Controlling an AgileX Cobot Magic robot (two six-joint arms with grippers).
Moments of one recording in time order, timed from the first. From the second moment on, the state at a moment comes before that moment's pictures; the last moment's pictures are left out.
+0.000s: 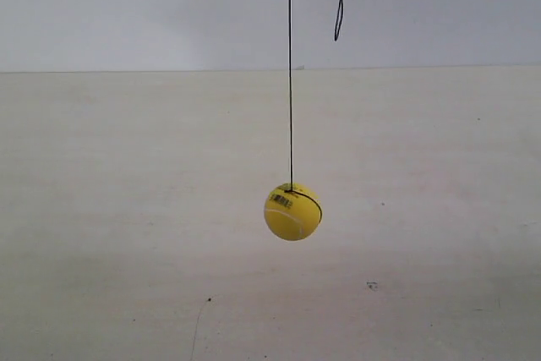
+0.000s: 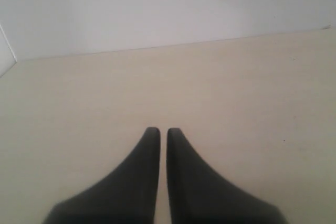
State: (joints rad) left arm 0.06 0.00 0.00 0.05 0.29 0.08; right arm 0.43 0.01 -0.12 -0.25 -0.07 0.28
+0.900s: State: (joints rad) left arm 0.06 0.00 0.00 0.05 0.29 0.09; right arm 0.43 0.01 -0.12 -0.25 -0.05 0.27
